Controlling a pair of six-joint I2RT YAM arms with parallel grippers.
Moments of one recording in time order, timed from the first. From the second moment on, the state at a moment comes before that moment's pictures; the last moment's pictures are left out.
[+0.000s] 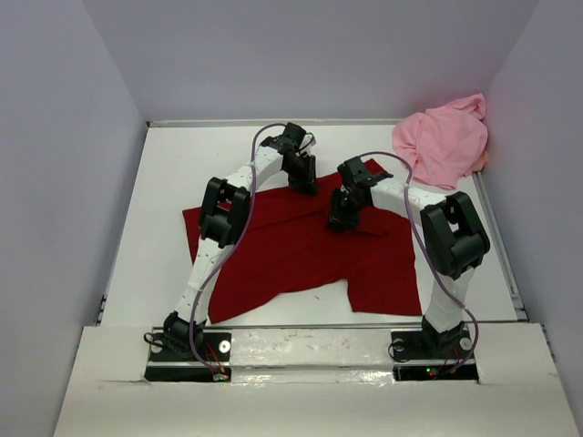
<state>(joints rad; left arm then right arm) -0.48 2.52 2.21 -0.77 0.39 -0.42 0.47 1.90 1.29 -0.55 -0.20 0.62</state>
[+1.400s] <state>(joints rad) -0.48 2.52 2.21 -0.77 0.39 -0.42 0.47 1.91 1.30 -0.60 -0.14 0.62</state>
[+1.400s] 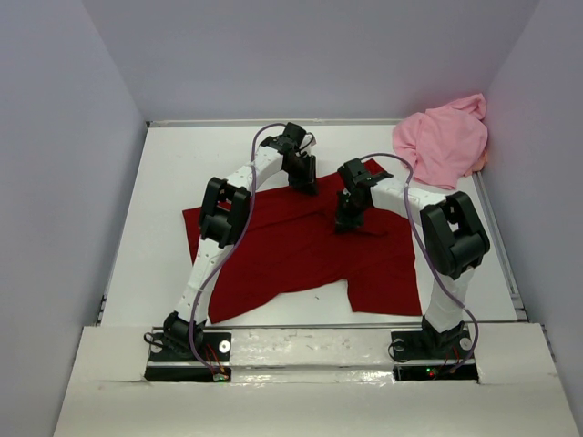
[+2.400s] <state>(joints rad) -0.48 2.53 2.22 -0.78 0.40 -0.42 0.51 1.83 1.36 -0.78 0.03 0.49</state>
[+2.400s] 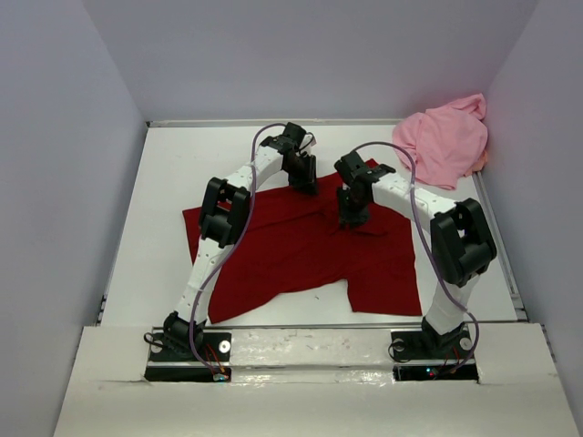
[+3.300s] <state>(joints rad) -0.45 2.53 2.22 -0.79 0.41 -0.41 0.52 1.97 1.51 -0.81 0.08 0.34</state>
